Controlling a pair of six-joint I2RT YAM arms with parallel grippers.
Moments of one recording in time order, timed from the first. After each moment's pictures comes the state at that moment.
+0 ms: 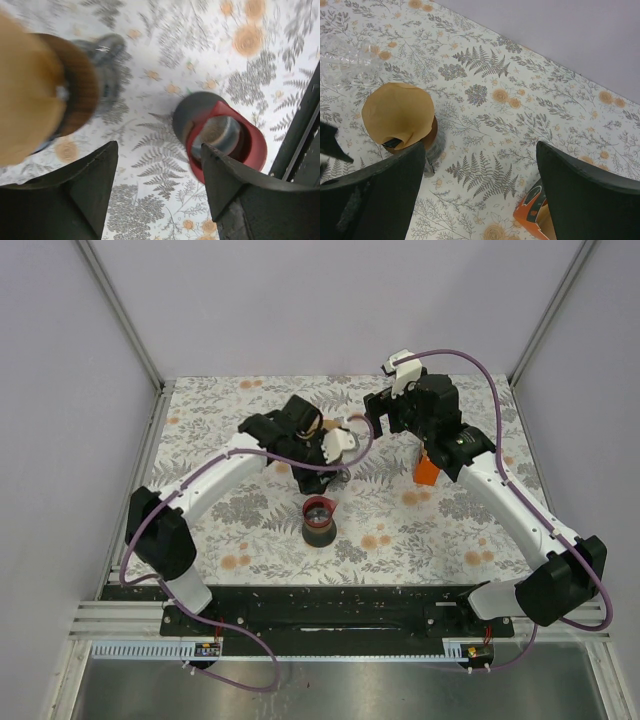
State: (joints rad) left arm -0.67 1.68 1.49 -0.90 0.34 0.59; right arm 0.48 1.38 1.33 -0.26 0.01 -0.10
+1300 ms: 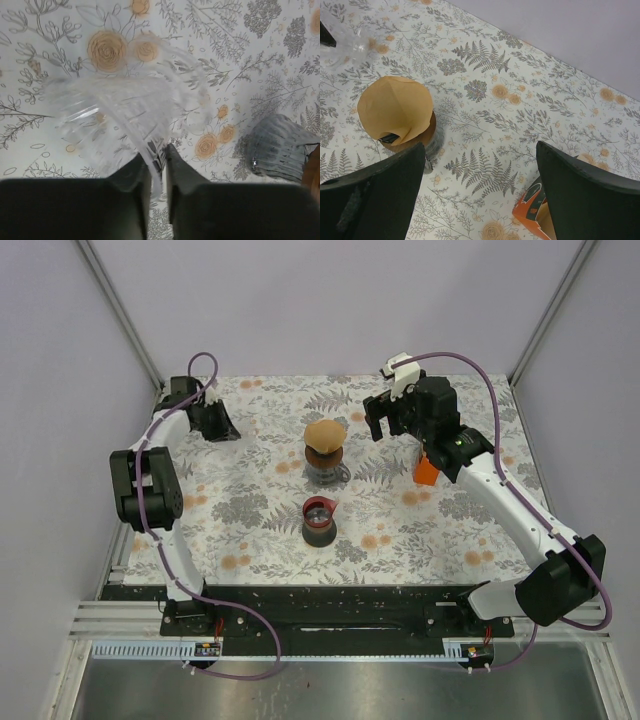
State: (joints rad) left arm 0.10 1.99 1.54 -0.53 0.40 -0.21; right arm 0.48 1.38 1.31 -0.25 0.01 -0.11
